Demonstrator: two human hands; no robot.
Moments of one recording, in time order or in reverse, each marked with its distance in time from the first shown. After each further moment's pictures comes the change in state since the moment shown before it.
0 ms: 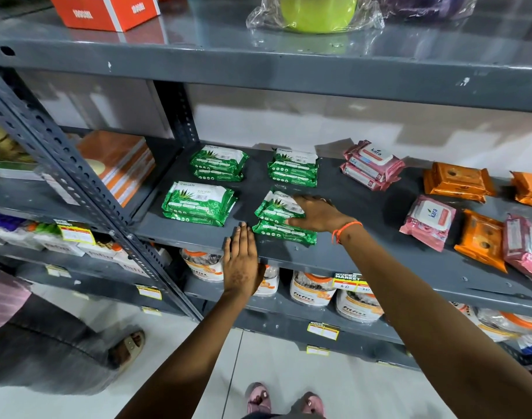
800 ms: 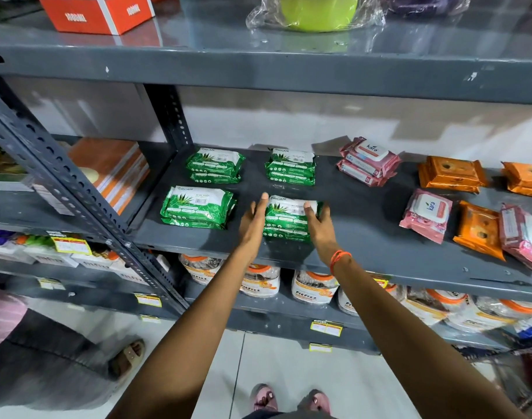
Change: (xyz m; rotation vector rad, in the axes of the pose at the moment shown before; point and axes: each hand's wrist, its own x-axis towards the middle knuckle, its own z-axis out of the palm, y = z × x) left_hand 0.063 0.028 -0.090 -1.541 -0.340 -0.534; right_hand -0.015 -0.021 0.051 1.231 0.438 0.407
